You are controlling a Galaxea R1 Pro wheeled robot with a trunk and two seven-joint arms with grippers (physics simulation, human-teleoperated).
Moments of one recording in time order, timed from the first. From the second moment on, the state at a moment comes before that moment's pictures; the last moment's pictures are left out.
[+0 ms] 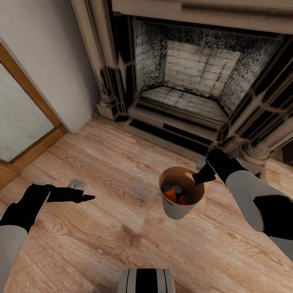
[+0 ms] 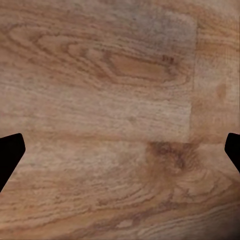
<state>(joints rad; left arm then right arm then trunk) -0.82 0.36 0.02 -0.85 -0.22 0.59 -0.99 -1.32 -0.12 0.16 -0.31 0.45 1.04 0.68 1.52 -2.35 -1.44</state>
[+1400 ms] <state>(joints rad) -0.81 0.36 0.02 -0.81 -0.22 0.56 -0.95 -1.34 -0.13 0.19 -0.30 0.43 1.05 0.68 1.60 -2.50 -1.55</state>
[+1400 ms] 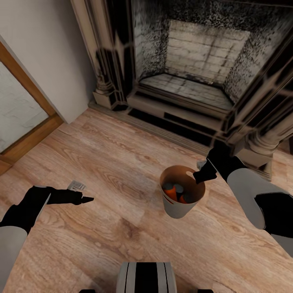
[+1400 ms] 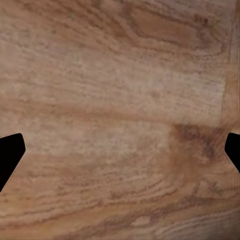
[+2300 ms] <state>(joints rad) -0.81 0.36 0.02 -0.81 -0.22 0.56 -0.95 -1.29 -0.12 0.17 -0.32 0.48 1.04 0.68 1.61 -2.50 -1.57</state>
